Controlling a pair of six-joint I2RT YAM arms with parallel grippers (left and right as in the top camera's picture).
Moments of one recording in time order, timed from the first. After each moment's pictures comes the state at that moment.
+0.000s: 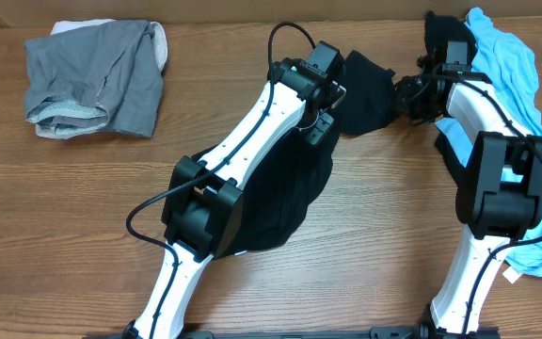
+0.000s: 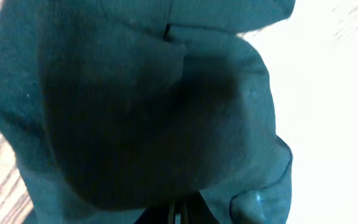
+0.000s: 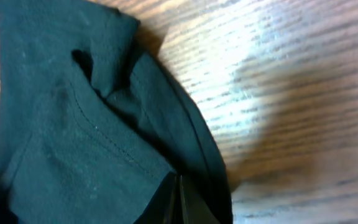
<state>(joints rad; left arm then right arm) -0.60 2.37 2.20 -1.17 0.03 0.08 -0.10 2.24 1.67 -0.60 -0.29 0.31</state>
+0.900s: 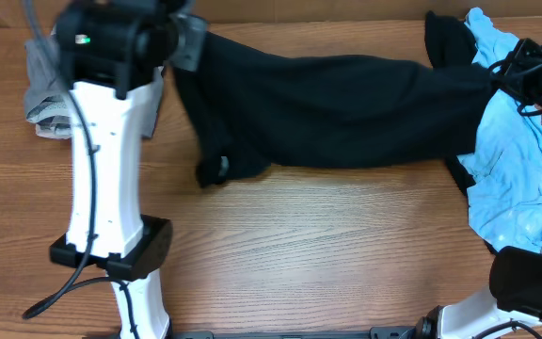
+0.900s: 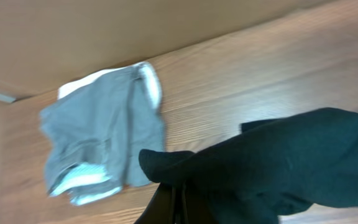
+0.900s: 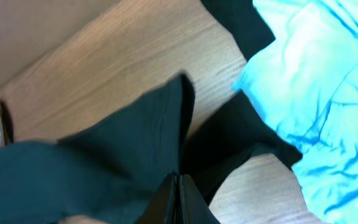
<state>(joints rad) -0.24 2.07 2.85 -1.63 -0.21 0.08 -0.31 1.78 2.14 -1.46 -0.29 0.21</state>
